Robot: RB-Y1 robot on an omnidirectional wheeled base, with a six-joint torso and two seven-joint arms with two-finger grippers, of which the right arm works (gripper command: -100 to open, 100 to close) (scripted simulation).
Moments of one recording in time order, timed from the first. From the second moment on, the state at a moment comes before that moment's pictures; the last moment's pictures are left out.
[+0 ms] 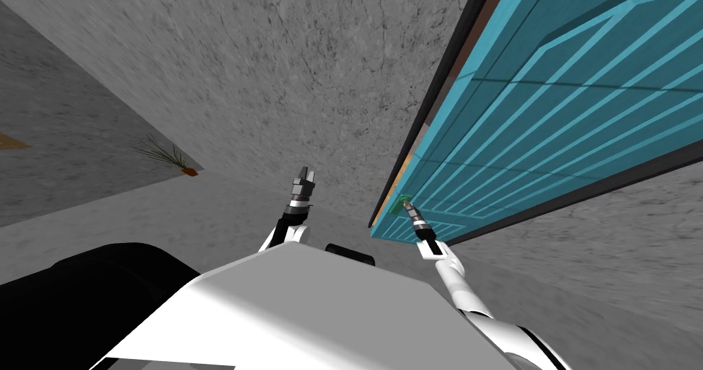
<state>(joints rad) -0.18 -0.46 0.03 -0.82 0.12 -0.69 0.37</state>
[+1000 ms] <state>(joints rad) -0.21 -0.43 0.01 -0.82 -0.01 -0.66 0.12</state>
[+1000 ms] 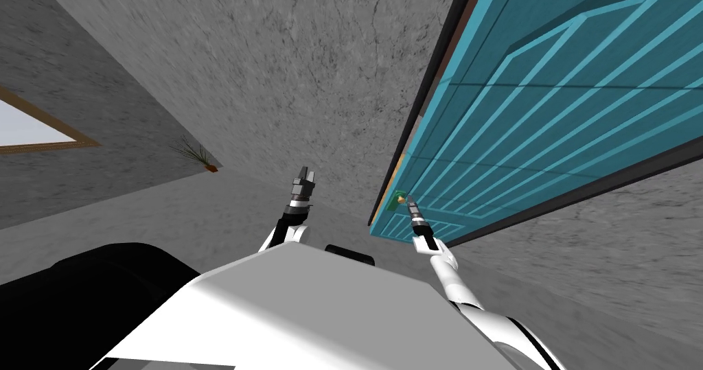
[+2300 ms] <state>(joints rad) -0.25 -0.34 -0.02 -0.82 -0.17 -0.60 -0.20</state>
